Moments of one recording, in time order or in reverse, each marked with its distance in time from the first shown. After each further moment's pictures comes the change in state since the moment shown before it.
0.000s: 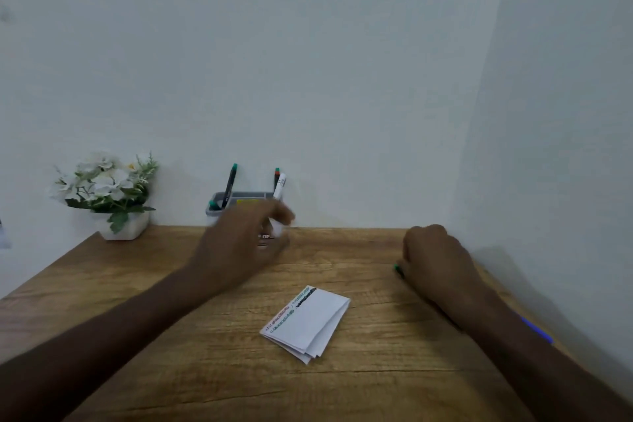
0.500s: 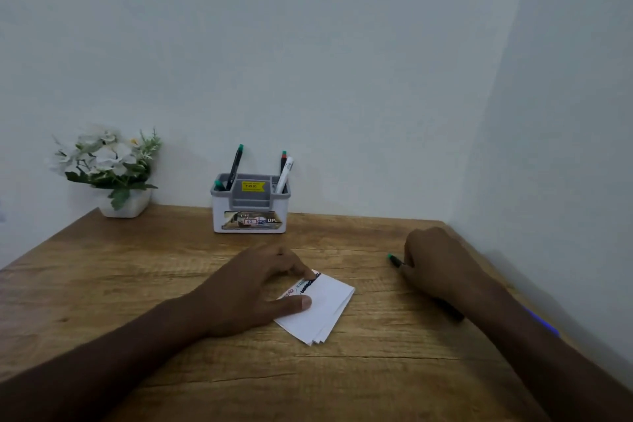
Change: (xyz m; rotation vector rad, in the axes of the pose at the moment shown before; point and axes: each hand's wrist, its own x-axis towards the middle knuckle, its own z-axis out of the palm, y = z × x) left_hand -0.060 -0.004 0.025 -0.149 -0.395 0.102; right_hand -0.006 -0.013 -0.004 -0.073 -0.255 -0.055
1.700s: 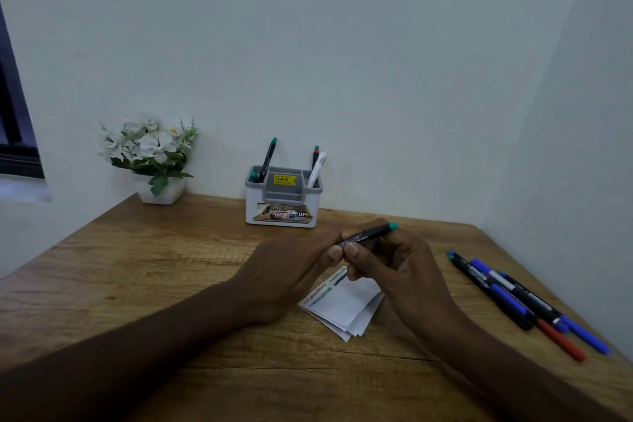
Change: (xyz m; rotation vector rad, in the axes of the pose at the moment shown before) left_hand -0.003 0.020 -0.007 0.028 0.197 0.036; right_hand -0.042 -0.090 0.026 1.427 0.145 -0.360
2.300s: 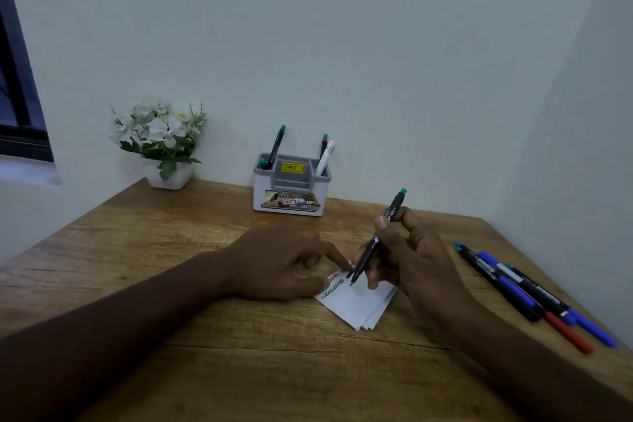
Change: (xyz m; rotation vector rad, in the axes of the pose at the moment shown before) left_hand -0.001 -0.038 -0.018 0.083 -0.365 0.053; right_hand 0.004 -0.002 -0.004 0.194 -0.041 0.162
